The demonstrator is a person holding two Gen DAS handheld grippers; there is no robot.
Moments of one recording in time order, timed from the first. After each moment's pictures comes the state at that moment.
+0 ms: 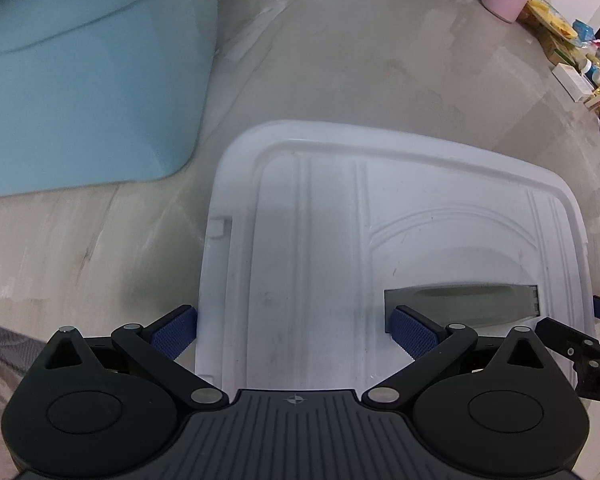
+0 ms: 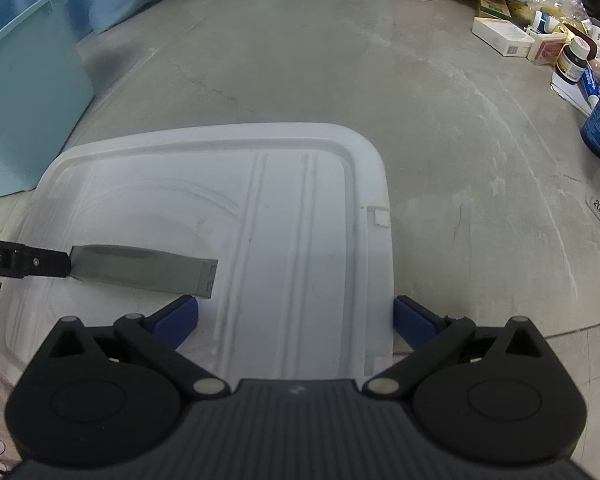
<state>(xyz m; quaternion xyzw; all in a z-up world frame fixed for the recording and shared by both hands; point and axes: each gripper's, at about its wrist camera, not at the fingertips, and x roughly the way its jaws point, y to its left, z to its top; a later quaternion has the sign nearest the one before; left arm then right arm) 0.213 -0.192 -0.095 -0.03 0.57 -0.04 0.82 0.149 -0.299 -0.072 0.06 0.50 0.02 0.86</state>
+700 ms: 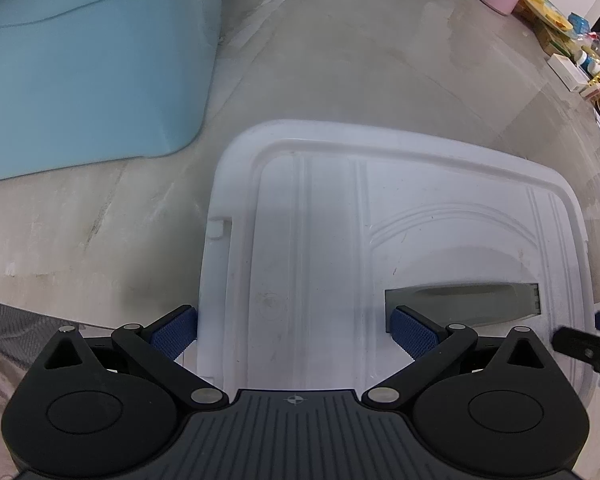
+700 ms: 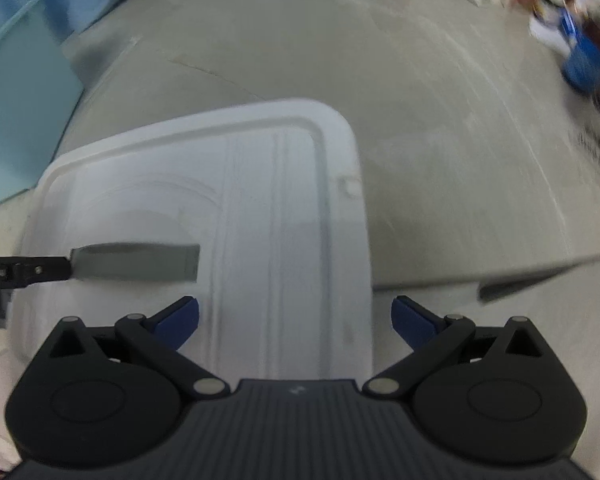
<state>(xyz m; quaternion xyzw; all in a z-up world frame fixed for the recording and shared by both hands) 0.199 -0.187 -0.095 -0.02 0.57 -0.05 0.82 0.130 -0.323 -0.070 0.14 0.55 0.02 0.82</state>
